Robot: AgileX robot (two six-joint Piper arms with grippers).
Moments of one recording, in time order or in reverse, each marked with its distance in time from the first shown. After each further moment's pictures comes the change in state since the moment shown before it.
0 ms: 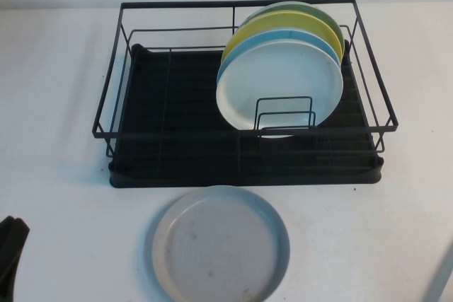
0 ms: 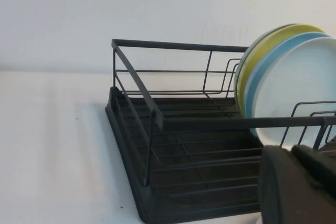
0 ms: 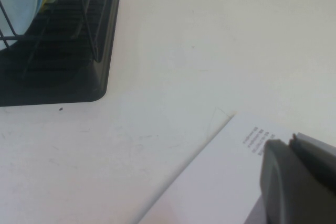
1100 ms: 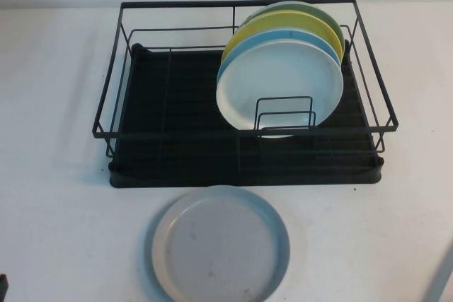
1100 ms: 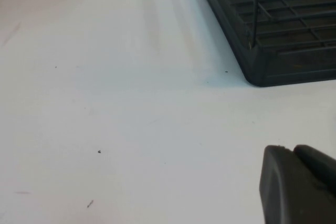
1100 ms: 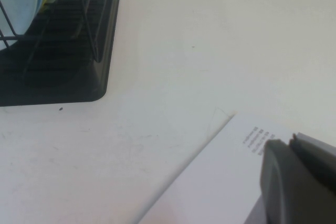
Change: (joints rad) right arm 0.000 0.000 0.000 0.000 0.000 0.000; left arm 0.385 -0.204 0.063 0.965 0.511 -0.768
